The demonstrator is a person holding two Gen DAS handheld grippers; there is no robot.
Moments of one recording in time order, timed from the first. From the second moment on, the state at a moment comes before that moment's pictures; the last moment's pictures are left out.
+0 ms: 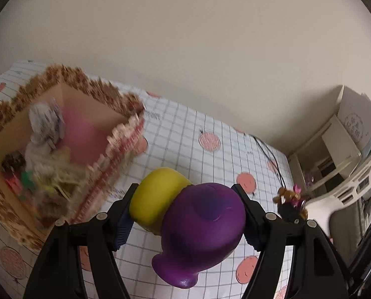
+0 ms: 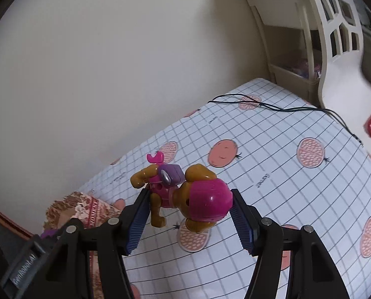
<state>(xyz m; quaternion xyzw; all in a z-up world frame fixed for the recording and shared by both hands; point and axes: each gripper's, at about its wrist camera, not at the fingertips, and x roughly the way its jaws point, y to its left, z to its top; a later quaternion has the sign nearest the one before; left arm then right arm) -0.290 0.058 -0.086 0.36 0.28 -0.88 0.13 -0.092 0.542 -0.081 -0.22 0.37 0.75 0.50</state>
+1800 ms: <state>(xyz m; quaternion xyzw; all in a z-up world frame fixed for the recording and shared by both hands) -0.162 -0.128 -0.072 0.26 0.39 -0.82 0.32 -0.301 0.417 -0.073 -0.30 0.23 0.86 0.34</state>
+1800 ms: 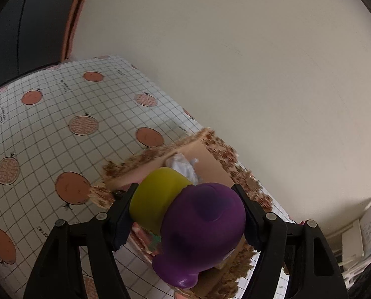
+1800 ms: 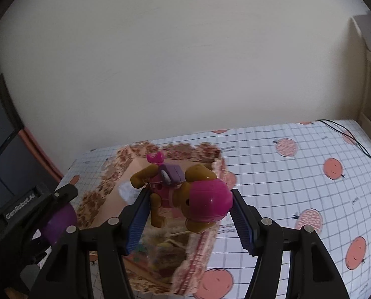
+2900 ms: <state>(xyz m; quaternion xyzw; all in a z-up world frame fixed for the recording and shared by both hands) -0.160 -0.143 -0.090 0.28 0.41 -0.81 0.32 -0.317 0.396 -0.084 -0.33 0.20 0.87 0.30</state>
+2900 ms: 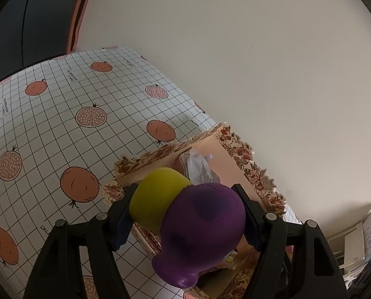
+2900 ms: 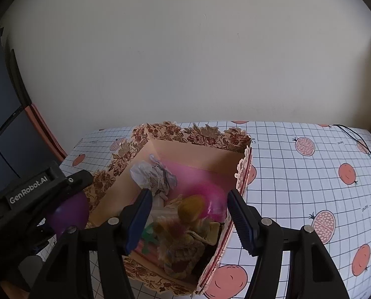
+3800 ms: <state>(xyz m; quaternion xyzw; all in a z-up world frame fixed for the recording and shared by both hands) -0.167 -0.141 -0.096 0.30 0.40 -0.80 0.32 -0.314 0.402 -0.093 -0.35 0.20 0.86 0.31</state>
